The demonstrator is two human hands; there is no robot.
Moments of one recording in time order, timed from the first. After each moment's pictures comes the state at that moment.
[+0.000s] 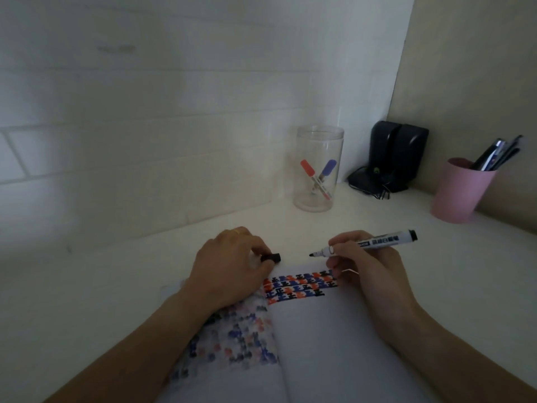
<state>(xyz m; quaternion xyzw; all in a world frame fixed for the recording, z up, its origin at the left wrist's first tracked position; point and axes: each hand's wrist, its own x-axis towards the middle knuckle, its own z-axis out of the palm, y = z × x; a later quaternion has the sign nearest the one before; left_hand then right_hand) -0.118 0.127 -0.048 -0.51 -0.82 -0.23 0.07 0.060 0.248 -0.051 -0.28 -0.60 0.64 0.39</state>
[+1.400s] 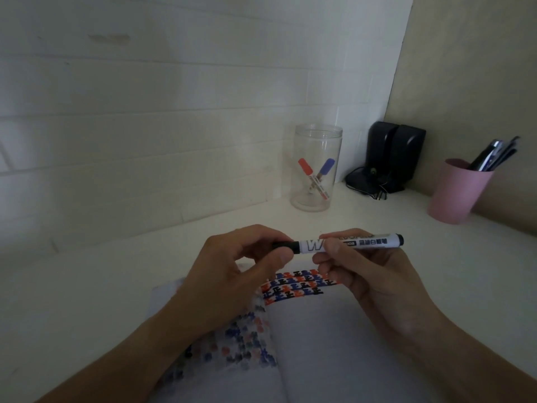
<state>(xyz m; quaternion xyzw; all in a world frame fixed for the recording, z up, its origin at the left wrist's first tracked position) -0.093 0.102 -0.033 -0.59 -0.65 -0.49 -0.02 0.074 0.233 -0.034 -0.13 -0.58 0.72 0.35</state>
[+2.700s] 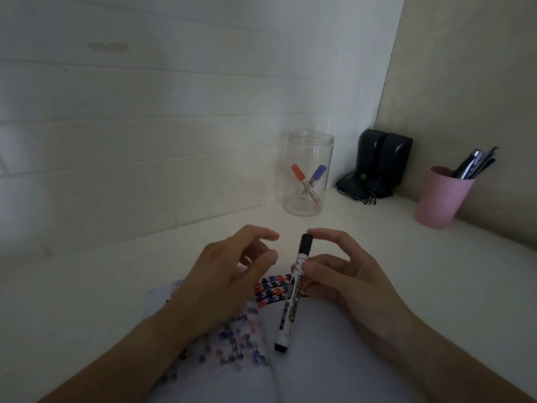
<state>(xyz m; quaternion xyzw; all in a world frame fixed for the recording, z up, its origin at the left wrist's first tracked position) -0.098 0.105 -0.042 -0.58 -0.68 -0.44 0.01 0.072 0.230 -0.040 -0.18 -0.62 0.70 0.30</state>
